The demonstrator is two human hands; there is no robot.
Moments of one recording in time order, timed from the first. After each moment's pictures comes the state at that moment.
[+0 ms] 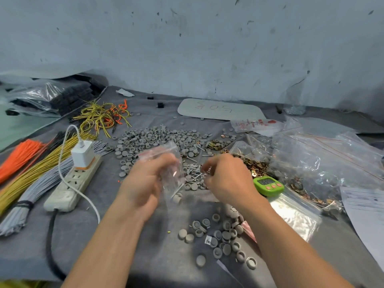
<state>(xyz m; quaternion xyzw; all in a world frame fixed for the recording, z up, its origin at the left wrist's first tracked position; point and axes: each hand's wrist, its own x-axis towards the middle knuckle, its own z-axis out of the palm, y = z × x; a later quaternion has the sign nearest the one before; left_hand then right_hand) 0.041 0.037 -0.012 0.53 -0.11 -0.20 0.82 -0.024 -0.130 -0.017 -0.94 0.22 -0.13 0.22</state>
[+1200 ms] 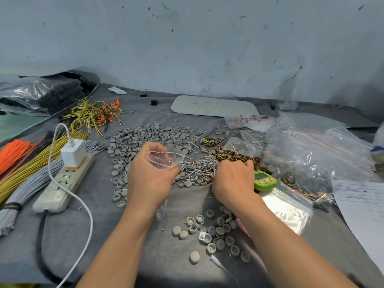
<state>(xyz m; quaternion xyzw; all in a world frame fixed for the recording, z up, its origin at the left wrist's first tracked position) 0.034 0.017 -0.031 0.76 -0.14 0.06 0.63 -0.021 -0.150 -0.046 -0.95 0.29 -0.07 0.00</state>
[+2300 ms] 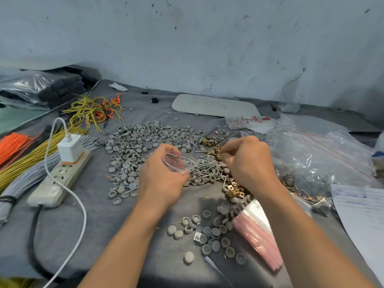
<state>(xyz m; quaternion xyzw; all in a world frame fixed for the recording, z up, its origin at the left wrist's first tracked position) 0.027 0.000 -0.036 0.83 -0.17 0.04 0.53 -0.044 -0.175 0.002 -0.90 0.24 -0.25 0.26</state>
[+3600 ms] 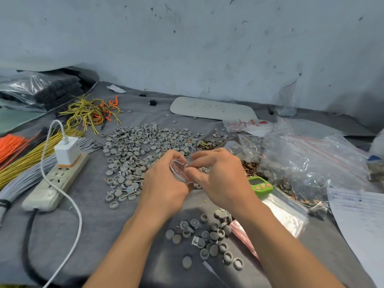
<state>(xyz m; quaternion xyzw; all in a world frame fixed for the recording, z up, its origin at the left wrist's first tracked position) 0.020 0.000 -0.034 0.85 -0.22 0.03 0.48 -0.045 -0.132 -0.009 -0.91 0.11 -0.22 0.33</state>
